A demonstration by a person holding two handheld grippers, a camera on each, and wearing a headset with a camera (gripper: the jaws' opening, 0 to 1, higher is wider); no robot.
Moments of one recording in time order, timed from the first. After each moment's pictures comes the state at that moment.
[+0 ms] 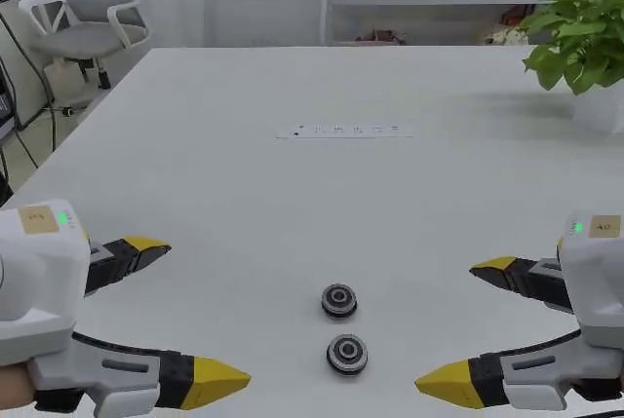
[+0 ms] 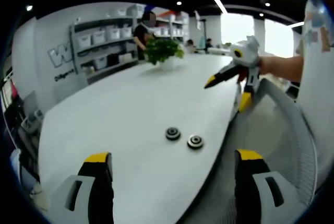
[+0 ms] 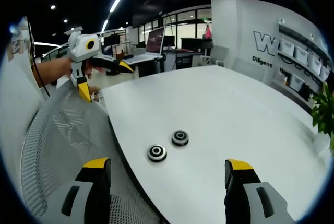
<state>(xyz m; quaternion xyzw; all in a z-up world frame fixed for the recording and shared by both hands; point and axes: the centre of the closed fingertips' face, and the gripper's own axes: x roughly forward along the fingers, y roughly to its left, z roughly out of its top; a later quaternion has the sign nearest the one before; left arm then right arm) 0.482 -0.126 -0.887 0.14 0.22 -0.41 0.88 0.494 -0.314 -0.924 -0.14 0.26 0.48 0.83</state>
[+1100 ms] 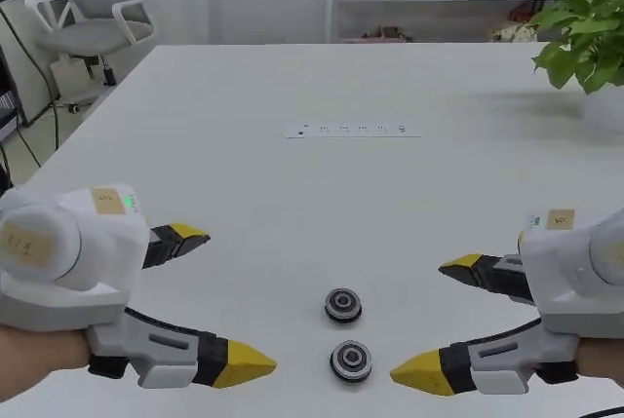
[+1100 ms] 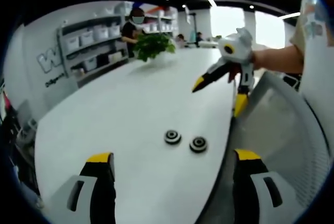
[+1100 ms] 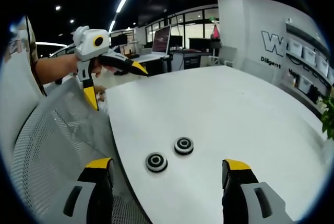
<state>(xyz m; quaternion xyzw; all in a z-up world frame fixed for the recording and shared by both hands) 0.510 -0.148 -0.901 0.17 0.23 -0.44 0.85 0.515 -0.287 -0.938 -0.14 0.26 0.51 0.81</state>
